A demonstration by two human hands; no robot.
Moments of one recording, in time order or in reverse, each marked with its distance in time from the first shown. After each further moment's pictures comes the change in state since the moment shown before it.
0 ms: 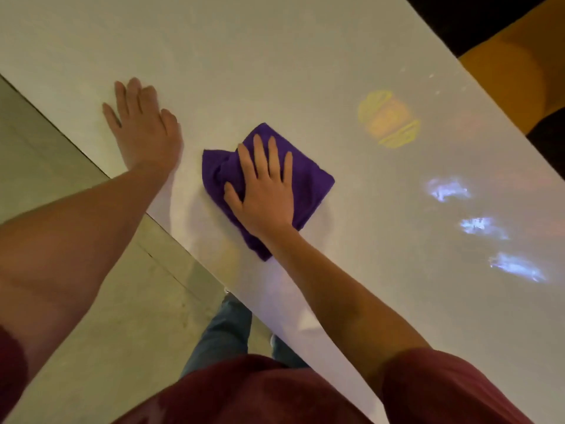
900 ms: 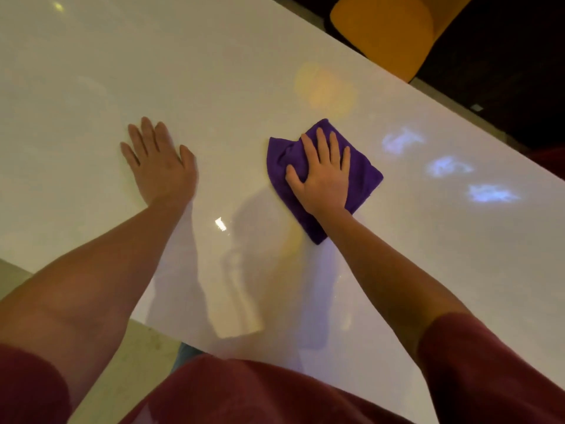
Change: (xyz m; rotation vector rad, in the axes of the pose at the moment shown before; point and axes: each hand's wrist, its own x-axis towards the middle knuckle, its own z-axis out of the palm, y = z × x) left_hand -0.182 0.270 0.055 0.018 -0.079 0.241; right_hand -0.178 0.349 -0.071 -0.016 0.154 0.465
